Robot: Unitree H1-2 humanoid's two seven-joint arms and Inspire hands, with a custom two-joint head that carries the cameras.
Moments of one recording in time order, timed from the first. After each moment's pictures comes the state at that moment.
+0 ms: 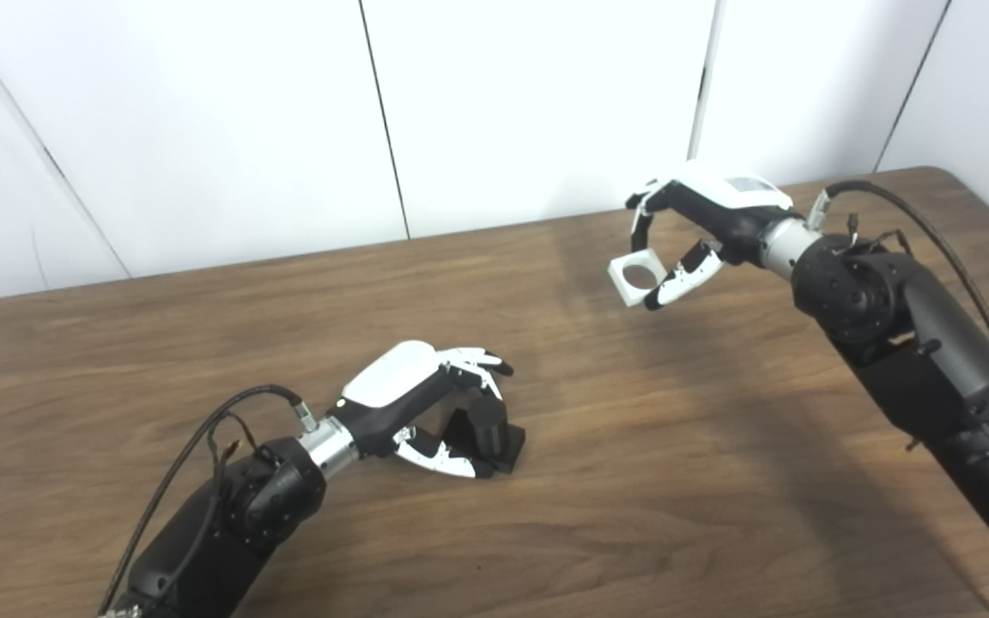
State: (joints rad) left arm -0.51 0.38 -0.59 0.37 0.47 -0.42 -0.14; right arm -0.60 -0.58 0.28 -0.04 -0.61 0.17 0.47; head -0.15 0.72
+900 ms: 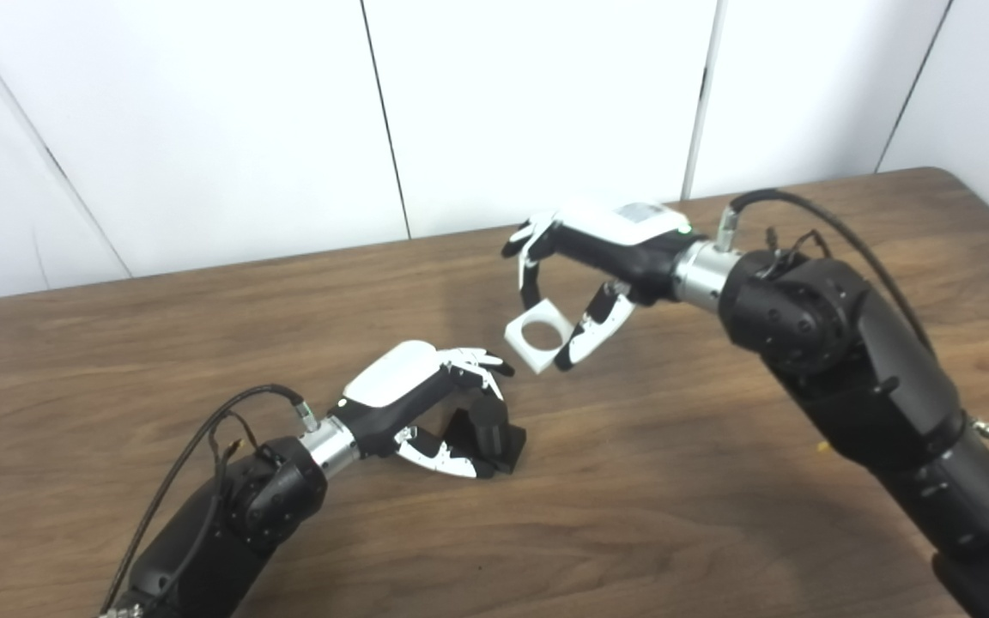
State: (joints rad) left arm -0.51 0.38 -0.59 0.37 0.47 -0.42 -0.14; right arm -0.62 -0.46 0.38 -0.30 -0.65 0.22 0.68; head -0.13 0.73
